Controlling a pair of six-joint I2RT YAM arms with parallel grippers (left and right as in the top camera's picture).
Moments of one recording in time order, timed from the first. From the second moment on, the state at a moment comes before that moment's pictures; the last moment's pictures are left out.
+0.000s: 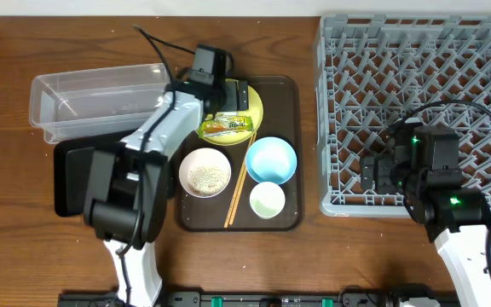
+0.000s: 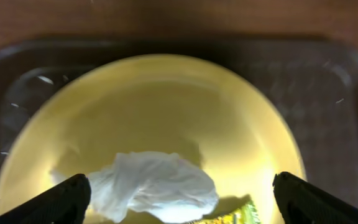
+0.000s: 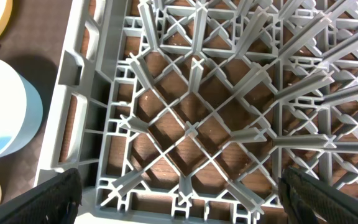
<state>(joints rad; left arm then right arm) -0.29 2.04 1.42 -0.40 0.07 -0.30 0.08 1.06 0.82 -0.70 -0.03 0.02</state>
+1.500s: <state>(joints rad) -0.05 1.79 1.42 -0.58 -0.15 -0.29 0.08 1.06 0.82 -0.71 -0.03 0.02</state>
